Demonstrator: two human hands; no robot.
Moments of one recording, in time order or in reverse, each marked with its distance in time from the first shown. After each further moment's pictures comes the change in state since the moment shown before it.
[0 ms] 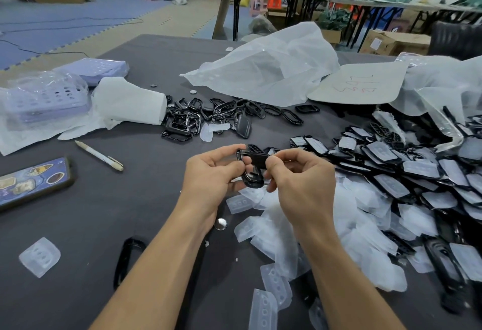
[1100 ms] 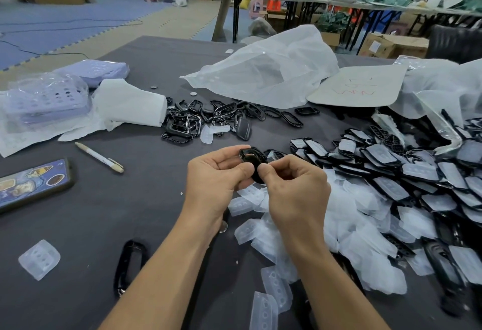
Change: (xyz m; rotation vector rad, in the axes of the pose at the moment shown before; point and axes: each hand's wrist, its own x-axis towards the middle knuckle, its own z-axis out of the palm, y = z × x) left_hand -0.003 -0.003 0.006 -0.052 0.009 0.100; right_hand -0.010 0.003 0.014 -0.176 0.097 -0.022
